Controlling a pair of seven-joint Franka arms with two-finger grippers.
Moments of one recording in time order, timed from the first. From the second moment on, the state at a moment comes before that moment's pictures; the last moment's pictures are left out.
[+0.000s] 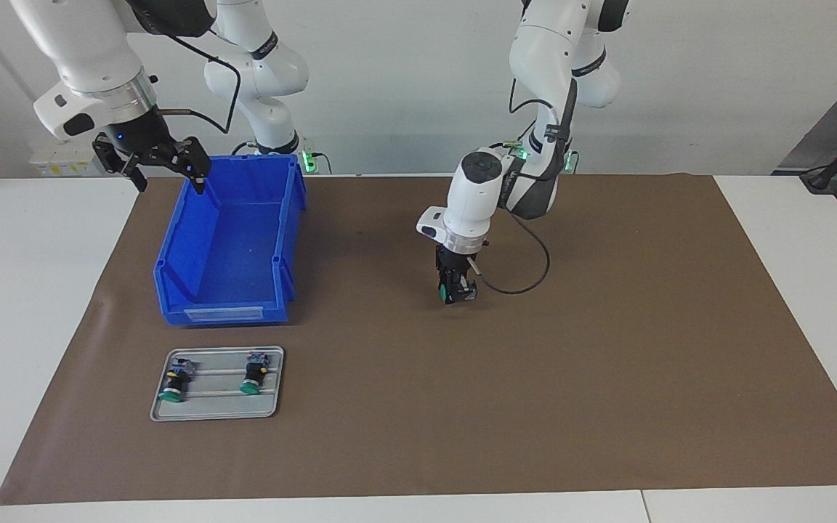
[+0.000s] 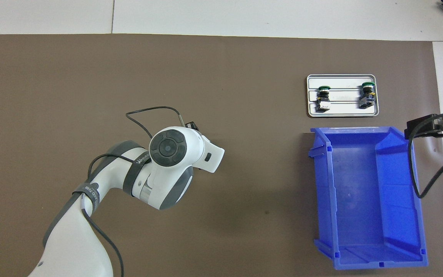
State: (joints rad) left arm -0.68 0.30 0.07 -1.98 -0.09 2.50 0.75; right arm 0.10 -0.05 -0.11 -1.60 -0.04 1.52 0.06
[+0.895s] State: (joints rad) left arm -0.25 0.23 0.07 -1.96 -0.89 2.45 1.38; right arm 0.10 -0.05 -0.11 -1.60 -0.04 1.52 0.06
